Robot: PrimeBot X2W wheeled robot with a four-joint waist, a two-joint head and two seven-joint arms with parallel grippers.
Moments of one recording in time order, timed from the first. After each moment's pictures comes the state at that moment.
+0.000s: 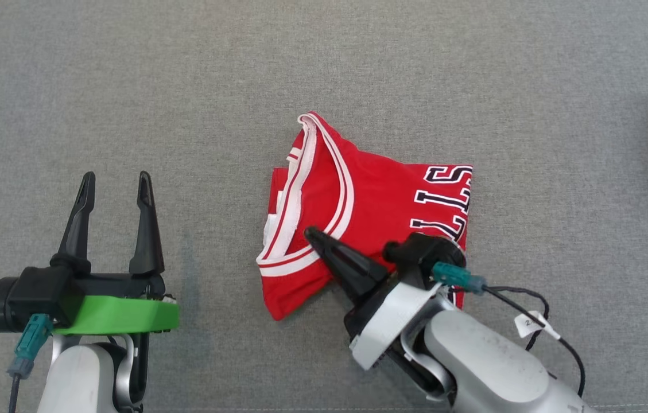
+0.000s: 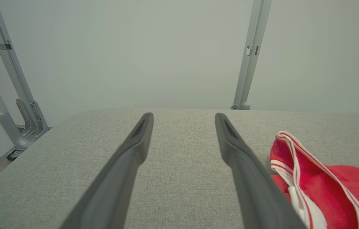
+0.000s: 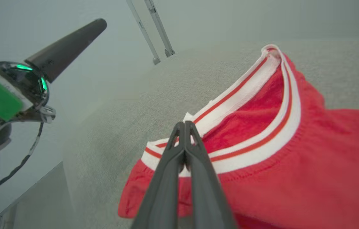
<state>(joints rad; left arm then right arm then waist) -0.19 0.12 -0.07 0.04 -0.24 -0.05 -0.26 -0.51 -0.11 0.83 0.38 0.55 0.13 -0.26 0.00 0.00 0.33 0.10</state>
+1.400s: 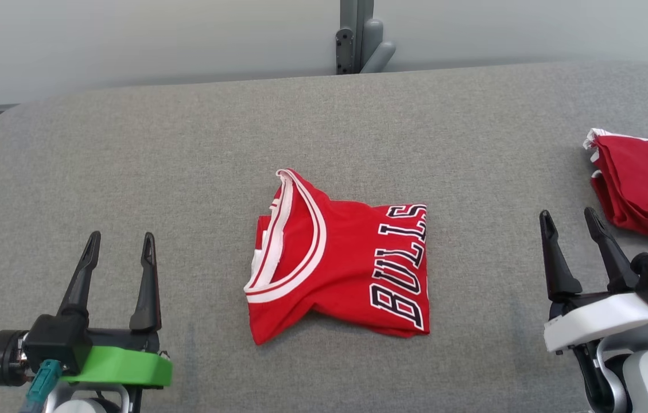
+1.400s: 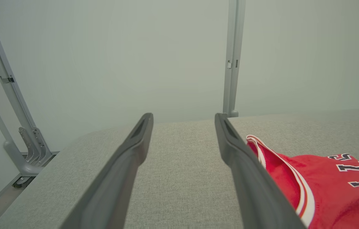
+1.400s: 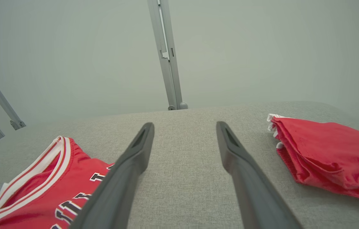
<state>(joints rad) -0.04 0.16 -0.07 0.00 -0.18 -0.06 -0.23 -0.08 -0.16 0.00 0.04 0.29 0.13 -0.15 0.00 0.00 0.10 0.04</state>
